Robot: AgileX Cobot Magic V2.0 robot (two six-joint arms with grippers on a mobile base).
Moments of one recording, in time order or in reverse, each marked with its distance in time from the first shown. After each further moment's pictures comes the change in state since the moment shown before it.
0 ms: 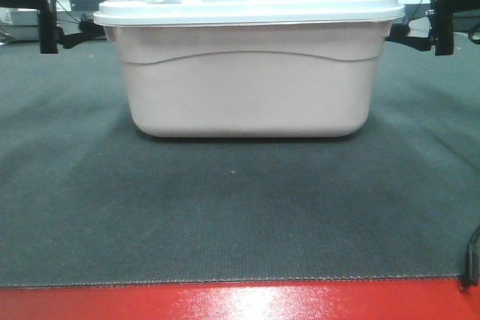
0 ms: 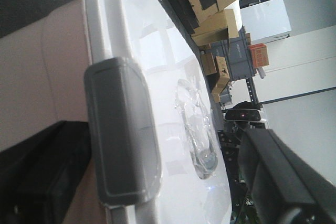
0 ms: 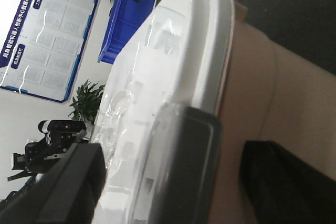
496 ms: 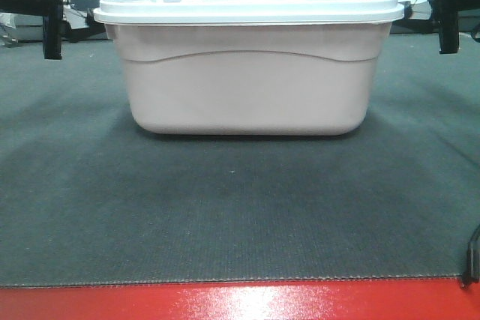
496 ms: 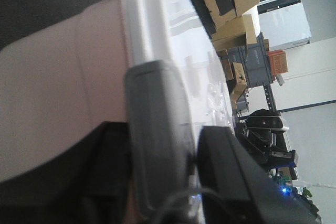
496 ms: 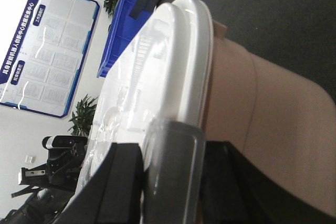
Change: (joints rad) left arm -0.024 0.002 0.000 0.004 -0.070 0.004; right arm -0.006 0.002 -0.001 0.031 -0.024 -0.002
